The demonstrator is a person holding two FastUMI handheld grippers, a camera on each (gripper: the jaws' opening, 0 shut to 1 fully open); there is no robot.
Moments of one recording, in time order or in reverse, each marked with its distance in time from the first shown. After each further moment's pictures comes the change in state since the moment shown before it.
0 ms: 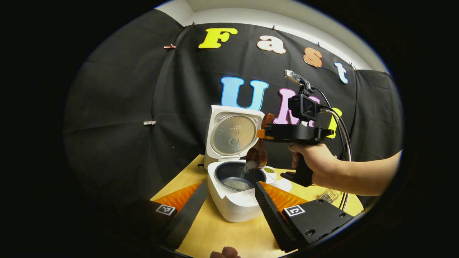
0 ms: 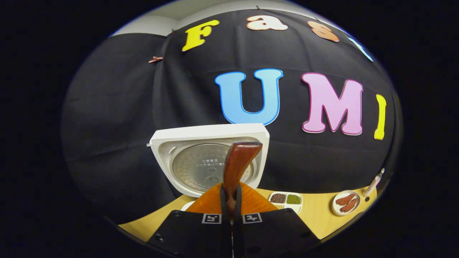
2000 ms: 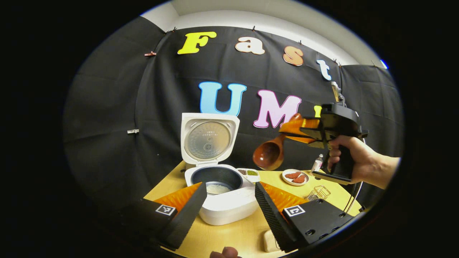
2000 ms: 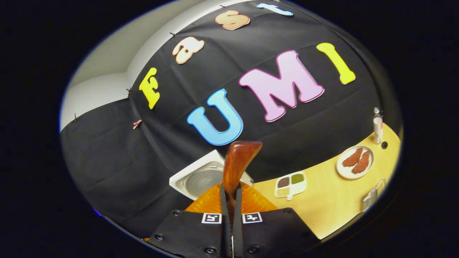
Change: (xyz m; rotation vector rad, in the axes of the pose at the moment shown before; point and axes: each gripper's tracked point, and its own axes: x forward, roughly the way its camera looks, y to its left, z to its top) left arm 0.000 -0.095 0.018 0.084 -0.033 -0.113; right arm -0.149 -0.156 0.027 0.621 -0.096 0.005
